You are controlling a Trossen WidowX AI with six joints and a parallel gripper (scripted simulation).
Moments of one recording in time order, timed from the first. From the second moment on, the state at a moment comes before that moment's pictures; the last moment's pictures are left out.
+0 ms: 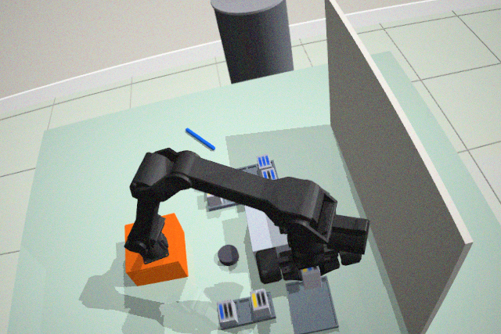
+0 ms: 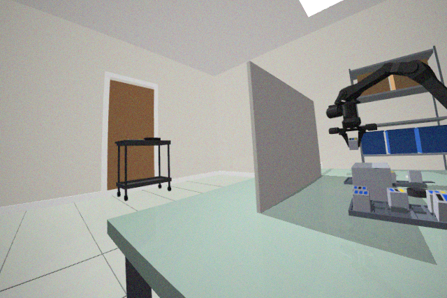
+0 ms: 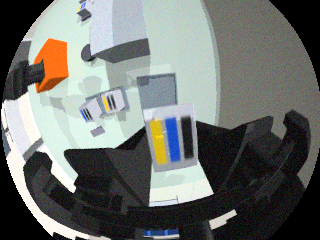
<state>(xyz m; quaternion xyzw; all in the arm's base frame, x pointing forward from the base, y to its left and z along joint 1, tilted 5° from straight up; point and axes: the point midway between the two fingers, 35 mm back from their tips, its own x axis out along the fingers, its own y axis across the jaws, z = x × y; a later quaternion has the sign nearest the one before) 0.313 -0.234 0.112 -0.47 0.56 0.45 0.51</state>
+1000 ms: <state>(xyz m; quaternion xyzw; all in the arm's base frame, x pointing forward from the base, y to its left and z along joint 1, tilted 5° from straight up) 0.315 -0.238 0.082 -0.47 0.56 0.45 0.51</state>
